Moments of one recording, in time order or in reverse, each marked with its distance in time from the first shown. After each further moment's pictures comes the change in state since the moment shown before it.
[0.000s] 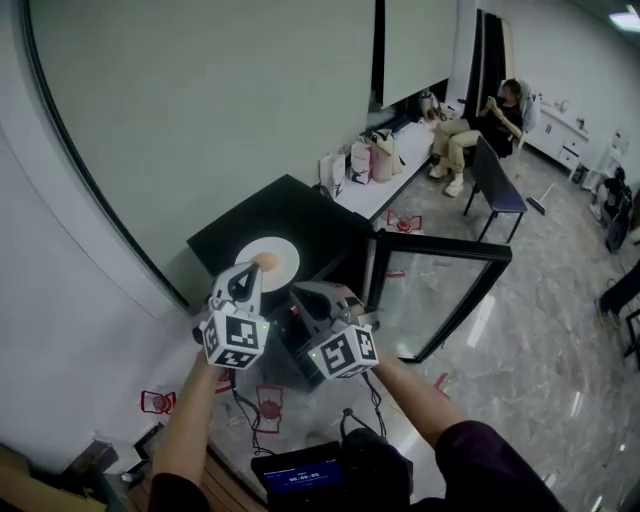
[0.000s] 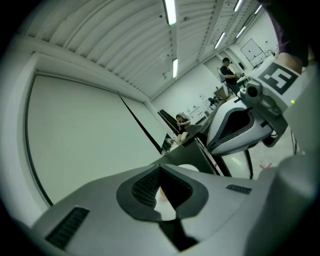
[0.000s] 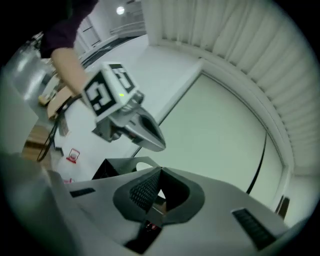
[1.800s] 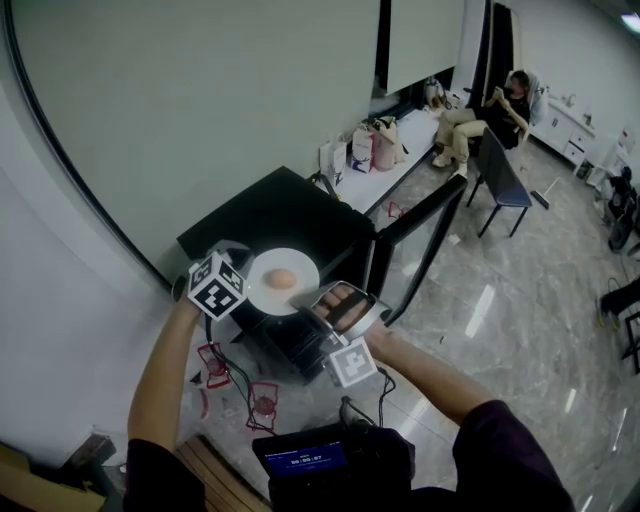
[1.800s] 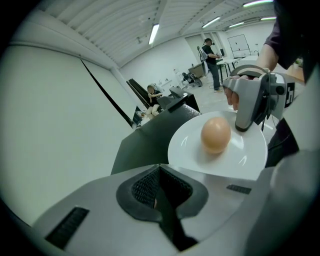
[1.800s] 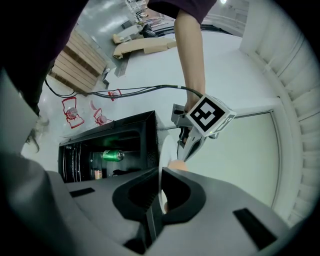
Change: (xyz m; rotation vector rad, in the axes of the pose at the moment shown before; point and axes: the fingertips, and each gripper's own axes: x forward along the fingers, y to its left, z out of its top) left arm 0.081 -0.010 -0.071 0.113 0.359 -0.400; right arm -0.004 0.040 -0.060 -0.851 0.169 0.254
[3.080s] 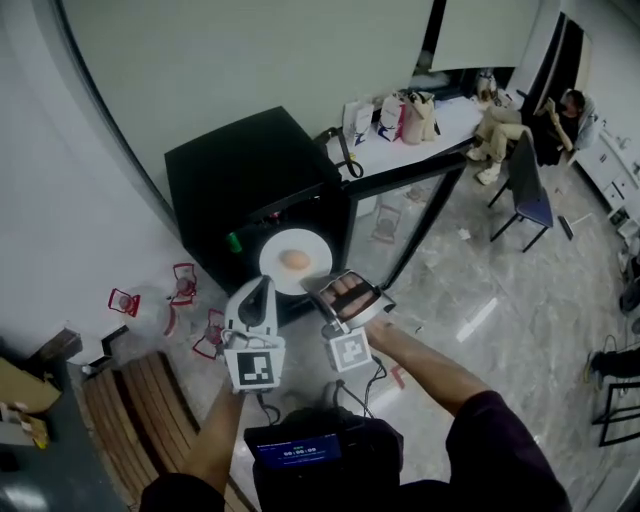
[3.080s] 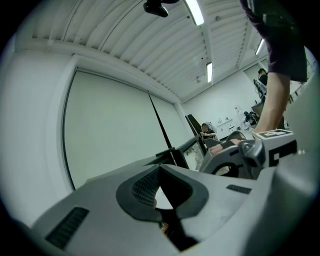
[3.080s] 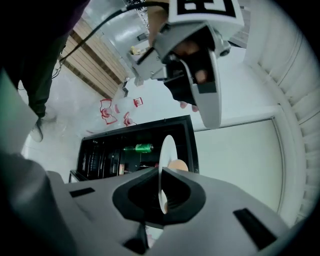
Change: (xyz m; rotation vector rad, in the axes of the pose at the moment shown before) left arm -0.079 -0.233 0.142 -0.557 -0.372 0.629; right arm -0.127 0.111 -0.095 -0.077 -0.114 0.033
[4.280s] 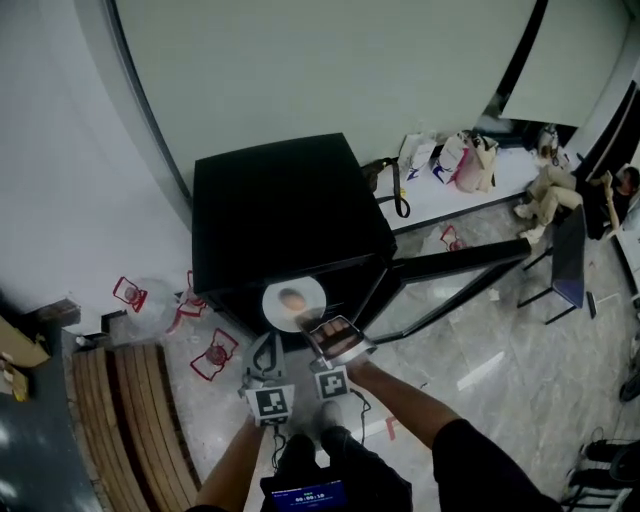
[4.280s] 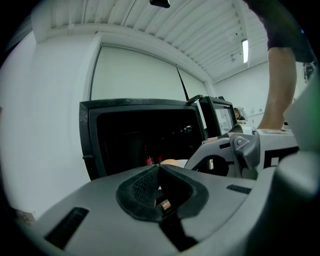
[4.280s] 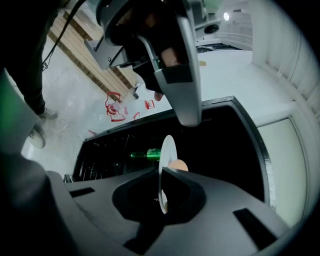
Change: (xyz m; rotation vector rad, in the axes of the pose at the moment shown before) left arm 0.073 0.024 -0.182 -0.203 0.232 0.279; right arm 0.169 0.079 -0.005 -0.043 -0.147 0.083
